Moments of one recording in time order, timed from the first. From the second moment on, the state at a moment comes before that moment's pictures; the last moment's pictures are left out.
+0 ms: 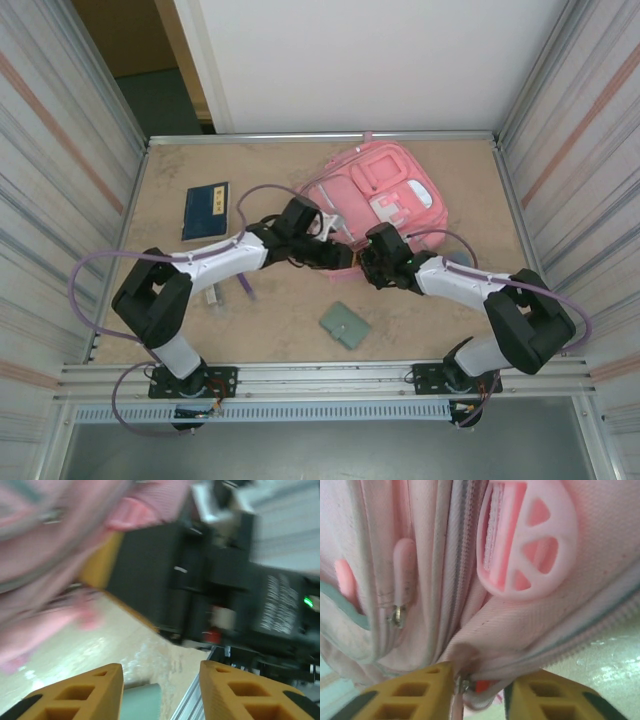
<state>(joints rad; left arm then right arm) -0.77 1.66 1.09 -0.24 0.60 -0.57 0.64 1.42 0.67 -0.14 0.00 1.57</state>
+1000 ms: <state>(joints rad) -0.86 1.88 1.23 -0.38 0.21 -0.40 0.30 0.99 0.66 -0.42 -0.17 1.27</state>
